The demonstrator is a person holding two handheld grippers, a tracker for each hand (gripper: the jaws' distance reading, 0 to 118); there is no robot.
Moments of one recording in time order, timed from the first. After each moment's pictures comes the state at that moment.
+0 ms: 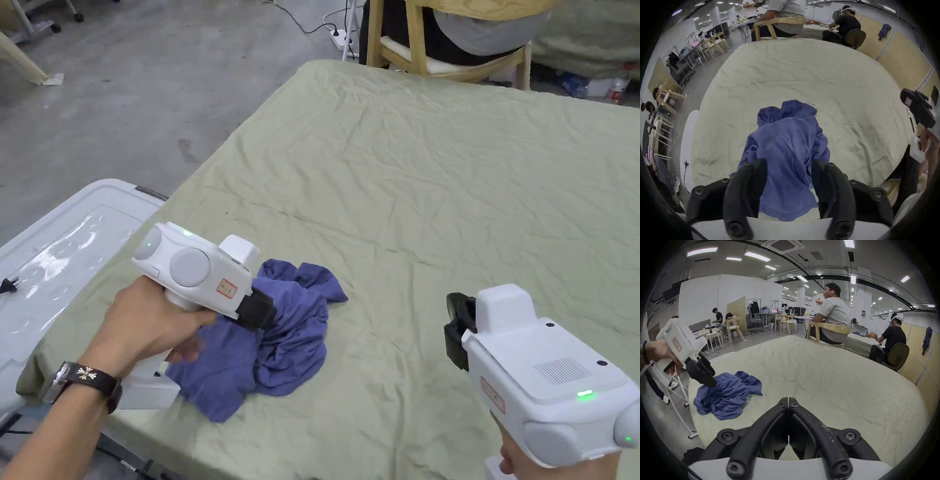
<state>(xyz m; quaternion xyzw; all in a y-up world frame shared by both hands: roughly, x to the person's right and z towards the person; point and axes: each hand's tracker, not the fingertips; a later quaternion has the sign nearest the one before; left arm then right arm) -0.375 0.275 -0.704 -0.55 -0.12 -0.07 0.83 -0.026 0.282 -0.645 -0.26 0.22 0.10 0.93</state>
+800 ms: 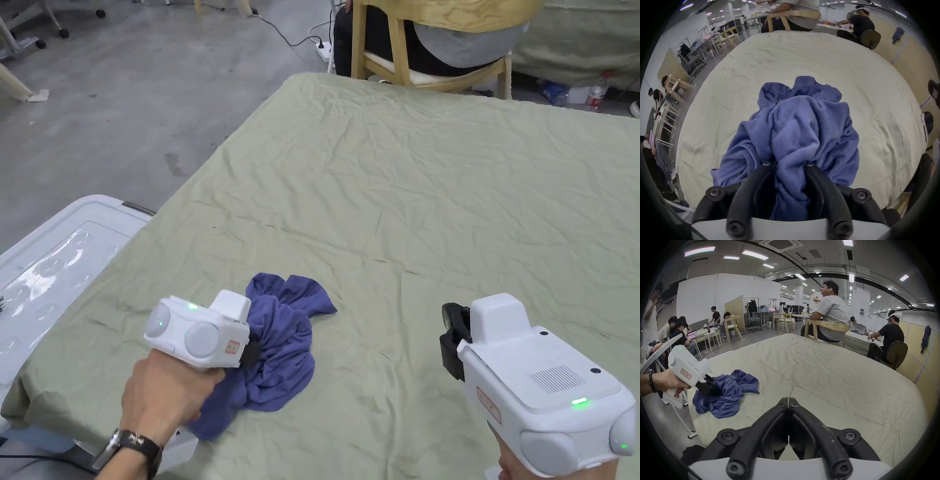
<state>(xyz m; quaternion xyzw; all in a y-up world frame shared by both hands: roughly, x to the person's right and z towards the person) -0.371 0.205 -0.680 -0.51 -0.04 -0.06 0.86 -0.014 0.290 -0.641 -0.26 0.22 0.10 0.94</state>
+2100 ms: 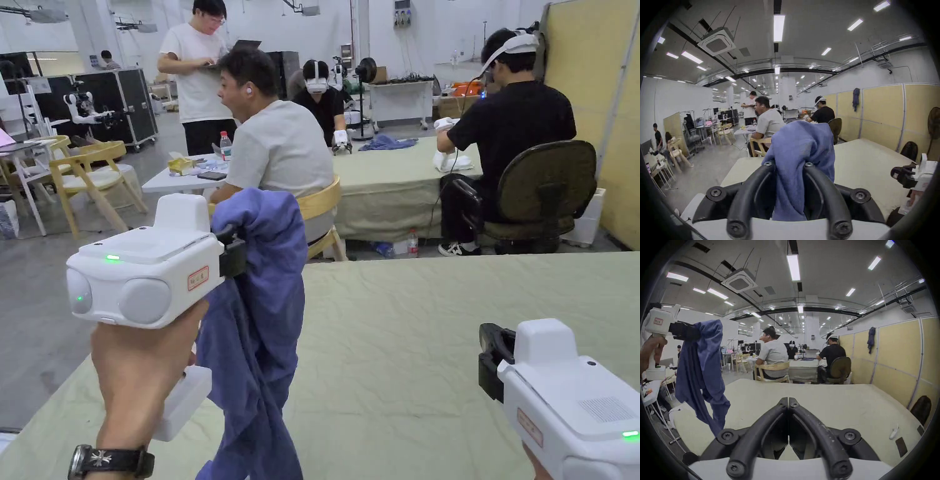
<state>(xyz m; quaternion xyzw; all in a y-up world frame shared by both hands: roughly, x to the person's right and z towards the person) -0.129 0.573 -0.603 -0.08 -0.14 -0.06 0.99 0.222 0.438 -0.491 -0.09 0.00 0.01 1.00</state>
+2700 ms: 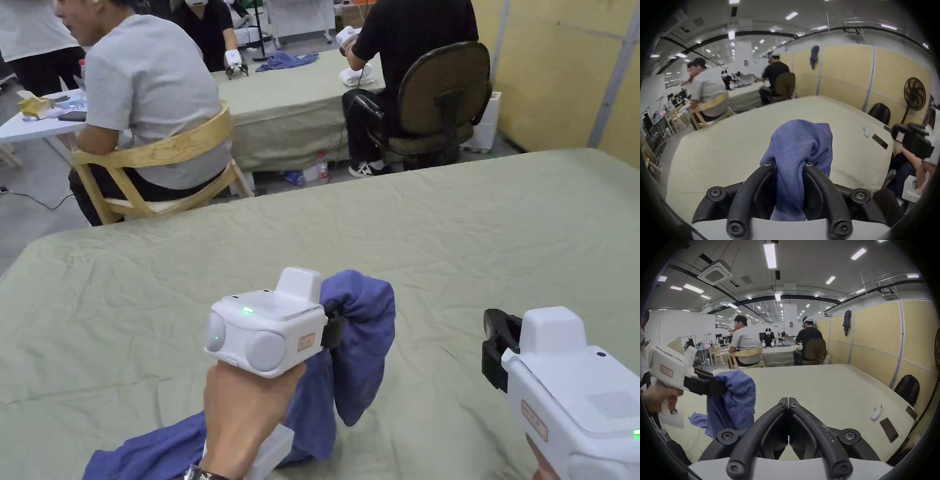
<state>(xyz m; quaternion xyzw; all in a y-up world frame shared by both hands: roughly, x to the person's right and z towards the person) 0.126 0.362 -0.674 -0.29 -0.35 -0.13 0.88 0.342 0.361 -0.469 -0.16 -0.10 -0.02 0.98</state>
